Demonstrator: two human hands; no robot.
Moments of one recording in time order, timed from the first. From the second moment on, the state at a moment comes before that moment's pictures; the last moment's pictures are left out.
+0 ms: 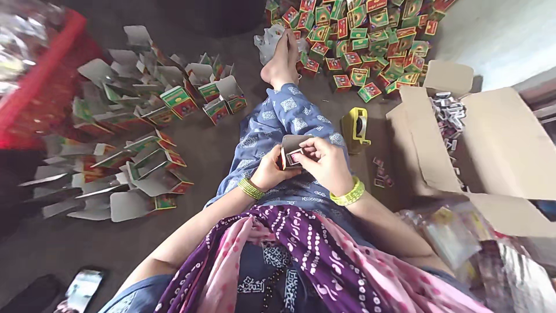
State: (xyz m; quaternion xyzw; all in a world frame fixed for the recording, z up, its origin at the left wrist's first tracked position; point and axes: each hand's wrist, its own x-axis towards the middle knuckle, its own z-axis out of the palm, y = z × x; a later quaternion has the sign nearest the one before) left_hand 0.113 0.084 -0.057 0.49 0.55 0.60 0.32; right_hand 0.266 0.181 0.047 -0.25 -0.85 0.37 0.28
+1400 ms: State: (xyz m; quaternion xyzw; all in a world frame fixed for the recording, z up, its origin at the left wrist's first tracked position) left_hand 0.118 0.079 -0.059 0.51 0.45 0.68 0.26; right_hand 0.285 0.195 0.026 -0.19 -0.87 0.28 0.35
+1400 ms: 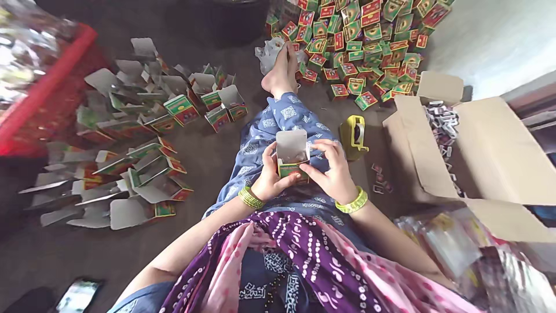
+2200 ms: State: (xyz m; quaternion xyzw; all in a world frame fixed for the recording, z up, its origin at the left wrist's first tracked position) left_hand 0.118 0.075 -0.057 0.53 0.42 0.65 0.35; right_hand 0.293 0.206 0.015 -0.08 -0.82 0.49 0.29
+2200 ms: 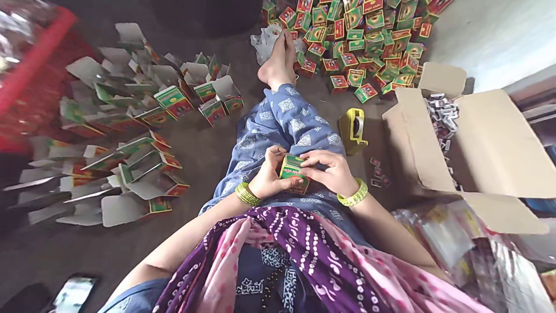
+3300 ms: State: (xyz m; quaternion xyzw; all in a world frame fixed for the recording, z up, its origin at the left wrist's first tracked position) left_hand 0.118 0.073 -0.054 0.50 0.46 0.62 0.39; right_hand 0.313 0.198 0.006 -0.10 -0.88 0.38 0.26
